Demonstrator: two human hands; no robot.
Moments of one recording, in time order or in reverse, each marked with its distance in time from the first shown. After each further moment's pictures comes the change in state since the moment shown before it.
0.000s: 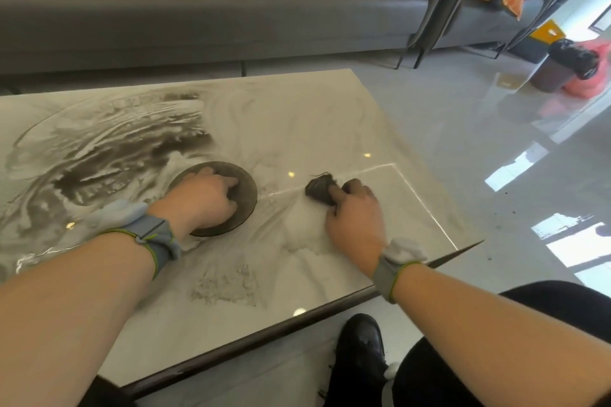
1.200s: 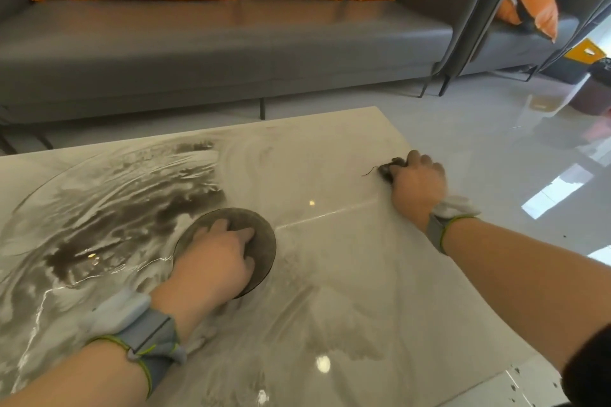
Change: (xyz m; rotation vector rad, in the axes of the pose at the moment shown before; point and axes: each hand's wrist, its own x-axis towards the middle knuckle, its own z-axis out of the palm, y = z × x) left_hand 0.028 0.005 -0.003 -0.055 0.123 -0.060; right_hand 0.204 0.076 0.002 -0.520 0.009 0.039
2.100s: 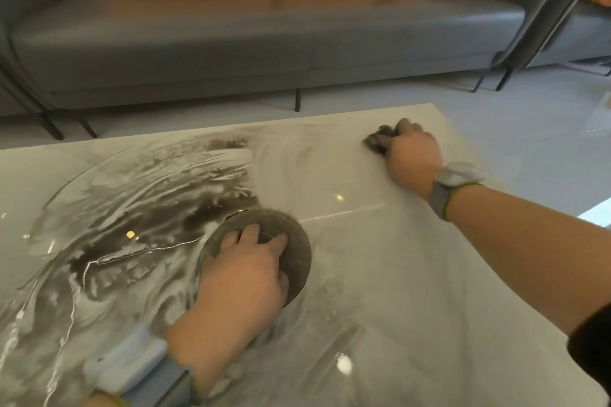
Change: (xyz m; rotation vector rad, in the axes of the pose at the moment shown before) left_hand 0.010 0.000 -0.002 0.026 0.090 -0.043; right_hand 0.107 -0.085 -0.005 0.231 0.073 -0.273
